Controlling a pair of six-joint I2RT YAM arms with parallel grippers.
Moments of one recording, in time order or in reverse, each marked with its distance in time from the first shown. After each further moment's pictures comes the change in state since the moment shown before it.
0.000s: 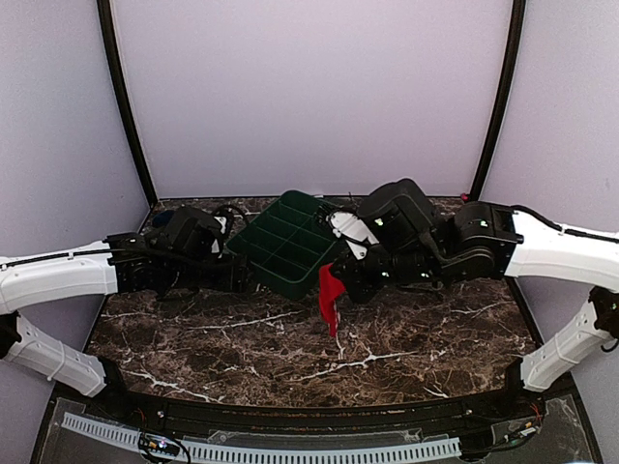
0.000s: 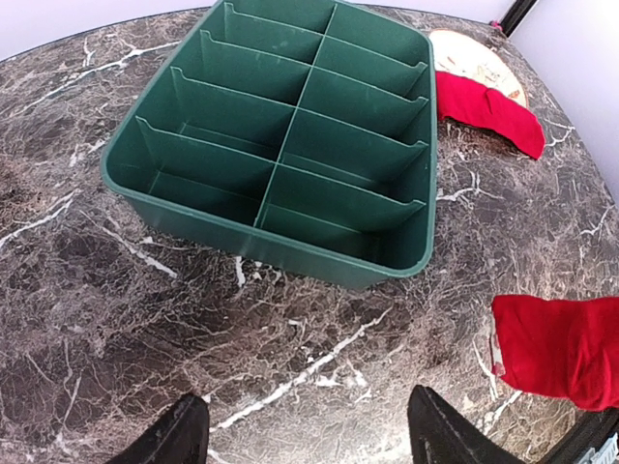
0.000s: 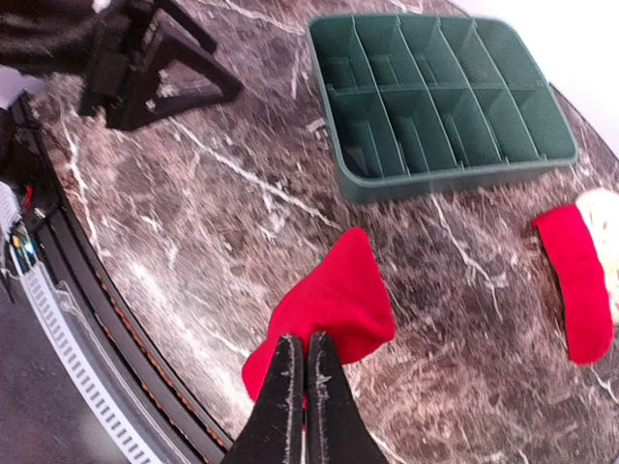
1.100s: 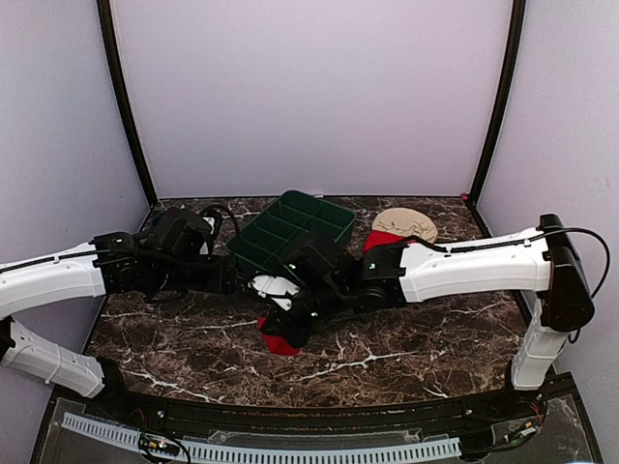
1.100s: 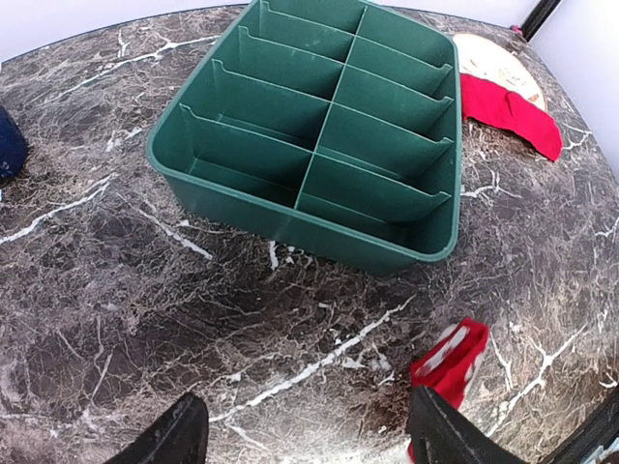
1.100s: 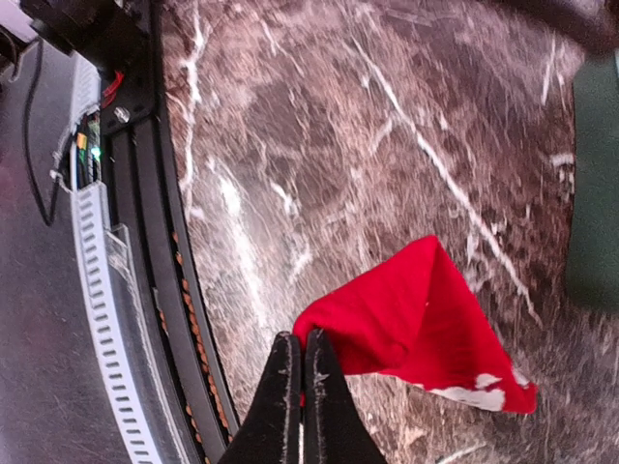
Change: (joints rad) left arm -0.008 -0.063 -0.003 -0.096 -0.044 -0.024; right arm 0.002 0.401 0.036 0.282 -0.467 -0.175
